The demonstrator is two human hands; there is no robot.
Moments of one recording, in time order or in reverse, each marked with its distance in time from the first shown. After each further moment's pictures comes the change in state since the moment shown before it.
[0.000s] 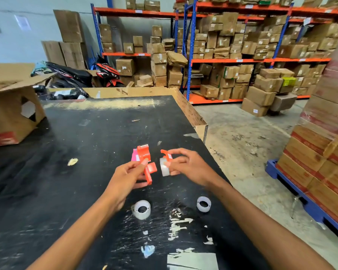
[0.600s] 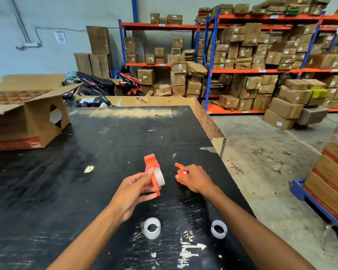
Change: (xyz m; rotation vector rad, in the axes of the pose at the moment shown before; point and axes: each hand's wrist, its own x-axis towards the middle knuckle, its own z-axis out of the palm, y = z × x) left_hand 0.013 0.003 -0.013 -0.163 -0.001 -0.093; right_hand 0.079 0.038 0.007 -0.697 0.077 0.129
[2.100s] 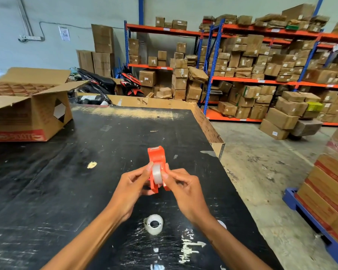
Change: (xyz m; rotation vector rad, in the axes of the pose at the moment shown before) left_hand -0.034 0.013 -0.001 0.036 -0.046 0.278; right_hand -0.106 -0.067 0.008 0.924 0.132 -0.378
